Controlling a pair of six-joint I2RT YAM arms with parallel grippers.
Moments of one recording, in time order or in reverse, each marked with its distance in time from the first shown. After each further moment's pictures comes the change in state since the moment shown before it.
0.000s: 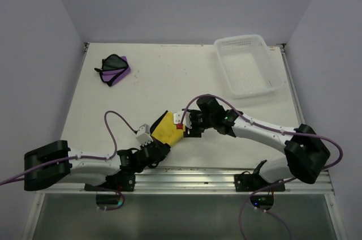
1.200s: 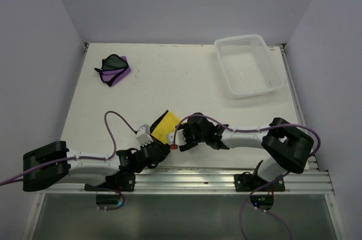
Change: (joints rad) left arm 0.000 -0.018 -0.006 -0.006 0.021 0.002; right arm 0.150 0.183 -0.146 0.301 0.223 -0.160
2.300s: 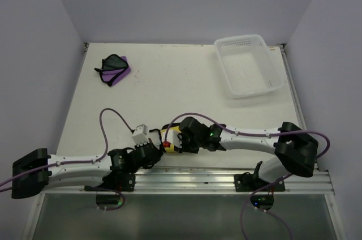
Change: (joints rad) left arm 0.000 -0.186 0.037 -0.315 -0.002 0.087; right arm 0.121 -0.065 0.150 -0.398 0.021 0.433
